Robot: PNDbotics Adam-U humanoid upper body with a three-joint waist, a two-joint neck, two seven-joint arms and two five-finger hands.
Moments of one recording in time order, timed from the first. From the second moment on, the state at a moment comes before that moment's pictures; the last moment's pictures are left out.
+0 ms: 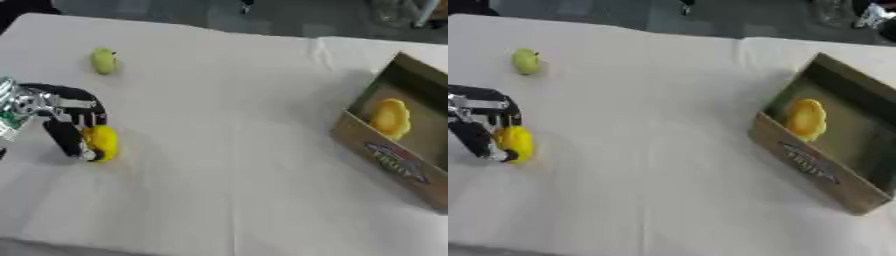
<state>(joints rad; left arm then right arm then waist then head) -0.77 0.76 -0.47 -1.47 -0.59 0.19 -0.88 -0.47 -0.81 -0.02 -1.70 -0.44 0.28 -0.20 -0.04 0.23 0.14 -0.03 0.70</state>
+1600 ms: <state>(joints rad) -0.79 0.68 -0.36 -1.87 -0.35 0.39 -0.54 -0.46 -0.81 -0.03 -1.70 -0.45 0.28 -0.21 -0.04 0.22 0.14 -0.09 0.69</state>
